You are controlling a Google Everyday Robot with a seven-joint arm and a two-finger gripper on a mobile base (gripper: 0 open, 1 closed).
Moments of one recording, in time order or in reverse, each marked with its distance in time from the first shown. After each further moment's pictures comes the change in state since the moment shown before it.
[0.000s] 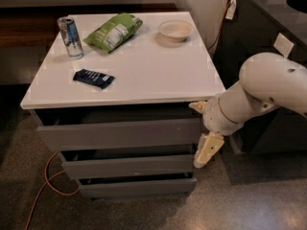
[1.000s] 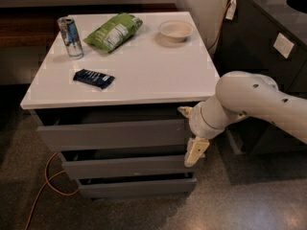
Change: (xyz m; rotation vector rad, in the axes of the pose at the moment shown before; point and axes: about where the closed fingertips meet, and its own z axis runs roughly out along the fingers) arm 0.004 -0.021 0.059 0.045 0.039 -0.115
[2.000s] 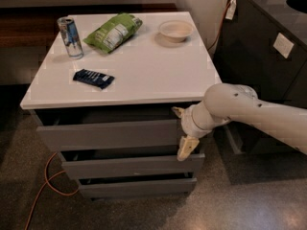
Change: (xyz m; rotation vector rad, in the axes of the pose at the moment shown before) arm 0.012 -0.035 0.061 0.065 -0.016 -0.052
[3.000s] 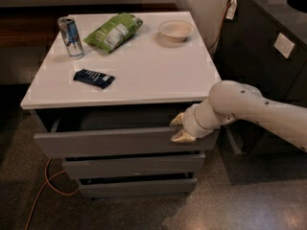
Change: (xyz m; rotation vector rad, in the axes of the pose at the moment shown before) arm -0.005 0.004 -0.010 -0.019 -0.052 0.060
